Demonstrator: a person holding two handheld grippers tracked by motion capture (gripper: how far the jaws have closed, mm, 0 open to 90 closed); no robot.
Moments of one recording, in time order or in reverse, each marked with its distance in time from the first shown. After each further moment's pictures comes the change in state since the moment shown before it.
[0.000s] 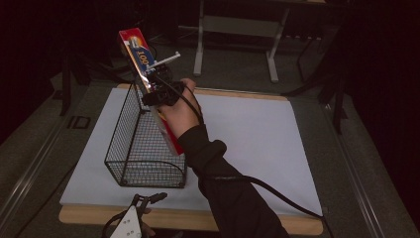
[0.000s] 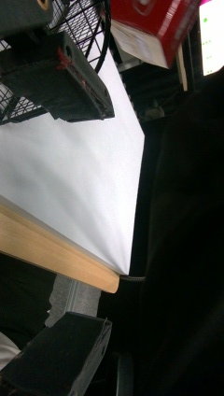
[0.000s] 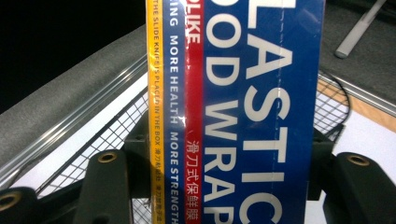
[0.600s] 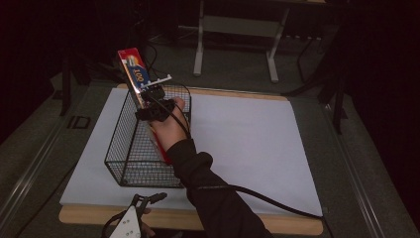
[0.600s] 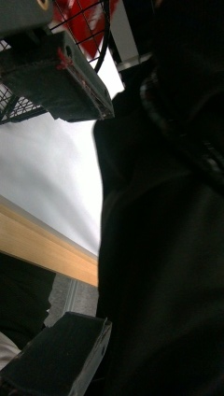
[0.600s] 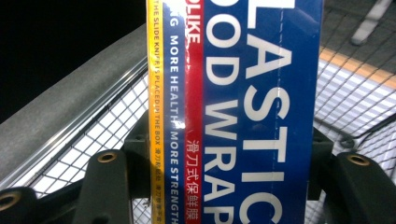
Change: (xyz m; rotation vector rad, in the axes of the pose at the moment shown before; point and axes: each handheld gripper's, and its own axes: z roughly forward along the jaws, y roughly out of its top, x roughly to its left) left arm 0.001 0.000 -0.001 -0.001 0.000 -0.001; right arm 0.015 -0.035 0.054 0.000 0.019 0.053
